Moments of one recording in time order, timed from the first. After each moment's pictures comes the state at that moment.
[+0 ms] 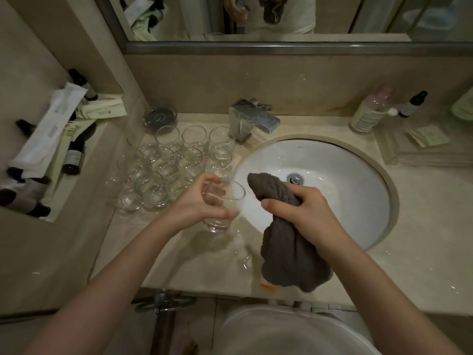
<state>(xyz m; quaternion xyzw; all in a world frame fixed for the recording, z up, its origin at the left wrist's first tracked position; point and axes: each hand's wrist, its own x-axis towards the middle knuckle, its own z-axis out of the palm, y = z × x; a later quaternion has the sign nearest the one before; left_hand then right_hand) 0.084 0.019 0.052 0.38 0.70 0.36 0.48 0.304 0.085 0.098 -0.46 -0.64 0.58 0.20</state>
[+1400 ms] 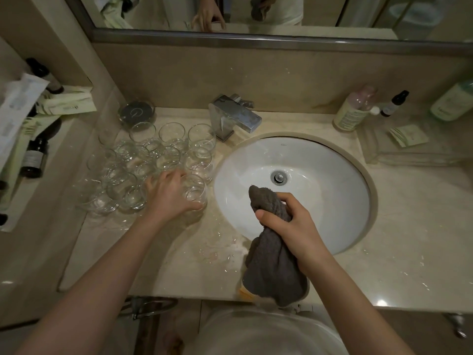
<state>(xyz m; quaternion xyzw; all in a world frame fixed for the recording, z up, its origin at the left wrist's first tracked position) 0.058 0.057 -0.013 0.48 0.86 0.12 0.15 0.324 0.089 0.059 -0.52 -0.52 0.64 0.23</state>
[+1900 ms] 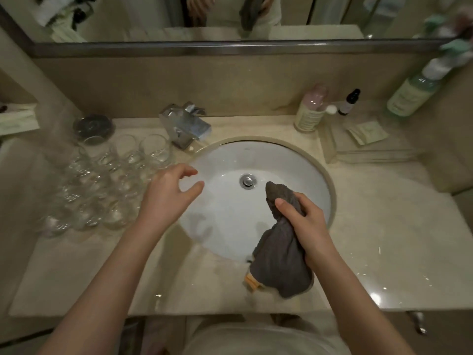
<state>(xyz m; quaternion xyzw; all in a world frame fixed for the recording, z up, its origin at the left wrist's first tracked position) 0.174 0.111 0.055 0.49 0.80 0.29 0.17 0.425 0.156 0.041 -0.57 -0.46 0.61 0.31</state>
